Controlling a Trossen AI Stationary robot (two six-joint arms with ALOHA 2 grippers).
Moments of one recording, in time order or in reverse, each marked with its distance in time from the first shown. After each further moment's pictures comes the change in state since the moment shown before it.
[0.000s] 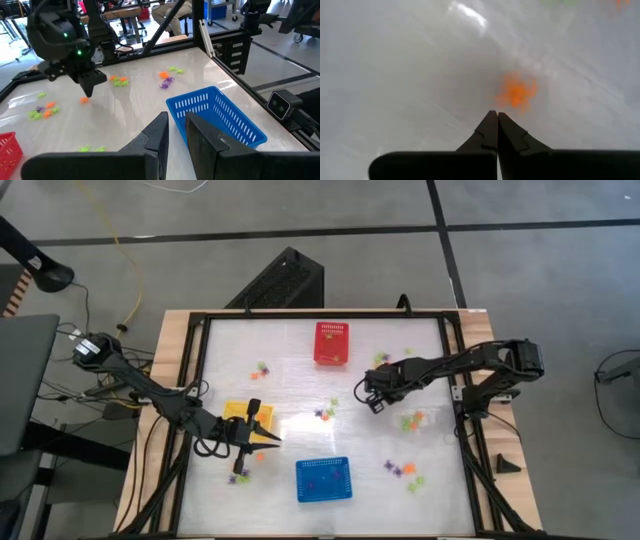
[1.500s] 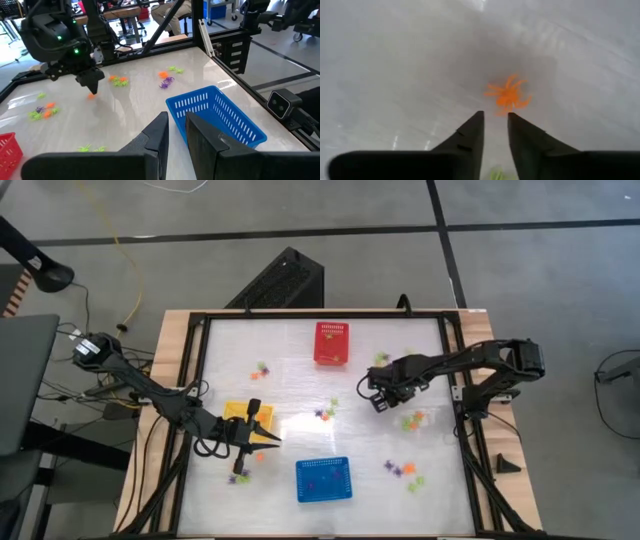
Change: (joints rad) left arm 0.000 0.000 0.000 -0.001 0.002 0.005; right arm -0.030 -0.009 -0.016 -0.072 -0.128 0.083
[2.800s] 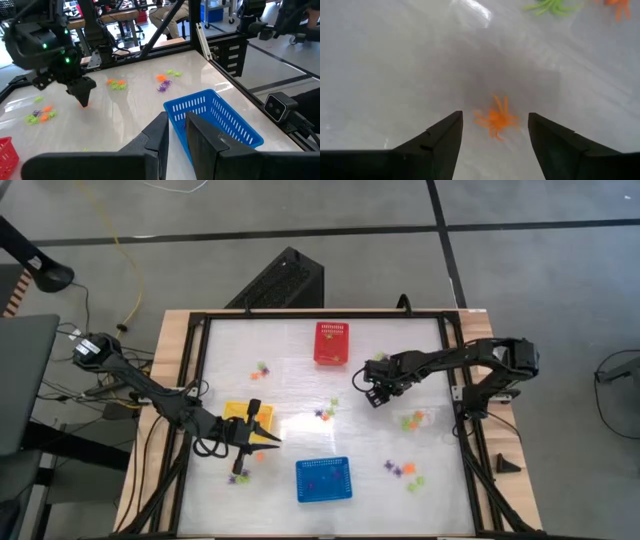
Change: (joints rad) left arm 0.000 0.000 0.000 0.016 0.012 0.003; right arm -0.071 0.049 0.002 0.117 0.054 -0.162
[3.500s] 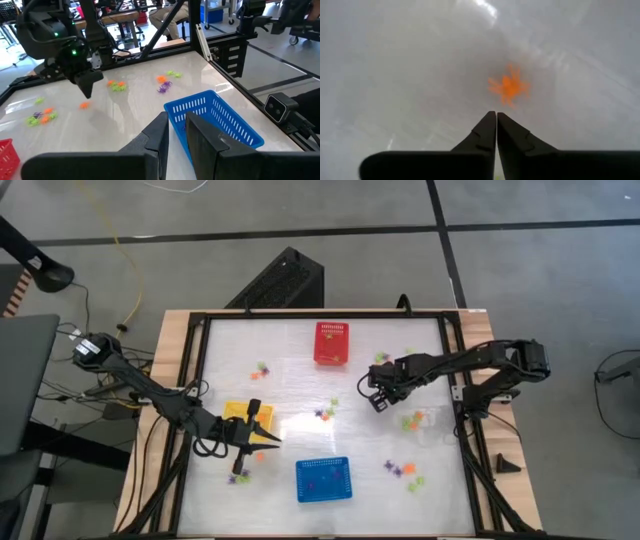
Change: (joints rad) left arm 0.000 0.000 0.000 0.005 0.000 0.007; right arm 0.064 -0.089 -0.001 -0.065 -0.005 0.062
